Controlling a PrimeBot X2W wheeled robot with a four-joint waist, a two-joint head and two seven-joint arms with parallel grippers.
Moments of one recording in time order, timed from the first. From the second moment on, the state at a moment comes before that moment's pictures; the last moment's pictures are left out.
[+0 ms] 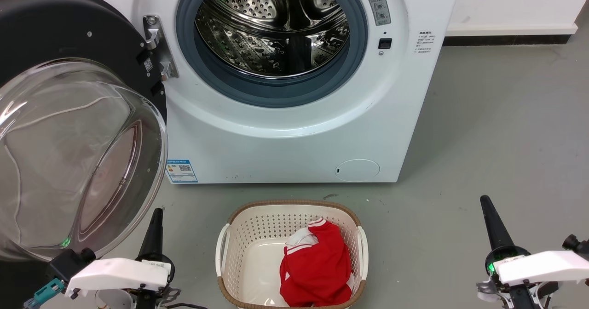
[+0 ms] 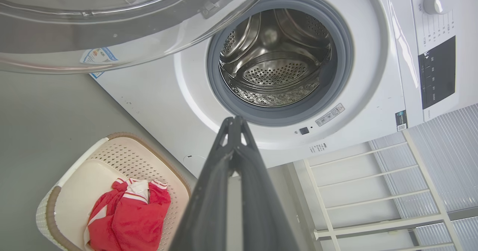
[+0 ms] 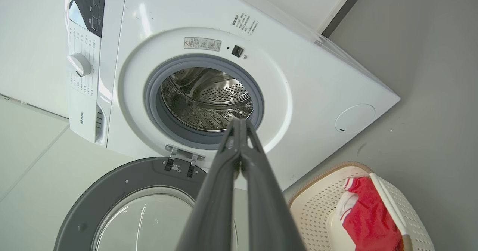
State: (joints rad) left arm -0.05 0.08 0.06 0.20 -1.11 -0.07 -0.01; right arm -0.03 -0.08 -0.03 0.16 1.15 0.13 -0.01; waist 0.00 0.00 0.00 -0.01
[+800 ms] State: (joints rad) left arm -0.08 0.06 0.09 0.22 -1.34 -0.10 0.05; right arm -0.06 -0.08 -0.05 0.20 1.38 0.13 0.03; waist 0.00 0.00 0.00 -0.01
